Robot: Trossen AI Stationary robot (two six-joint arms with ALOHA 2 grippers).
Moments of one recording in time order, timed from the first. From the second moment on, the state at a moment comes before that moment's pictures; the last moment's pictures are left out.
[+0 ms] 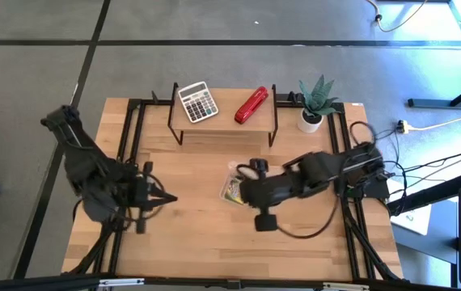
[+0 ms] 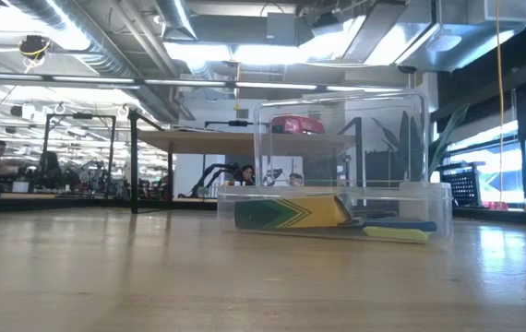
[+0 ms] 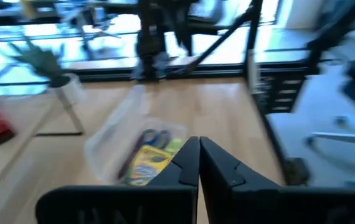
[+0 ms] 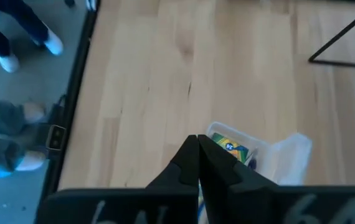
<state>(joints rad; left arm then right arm) -0.87 1.07 1.16 -0.62 -0.85 -0.41 0.40 1.91 2.27 -1.30 0.21 0.23</state>
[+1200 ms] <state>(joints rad) -0.54 0.31 0.52 -0.16 -0.44 -0.13 0.45 0.74 0.94 -0.26 0.18 0.20</state>
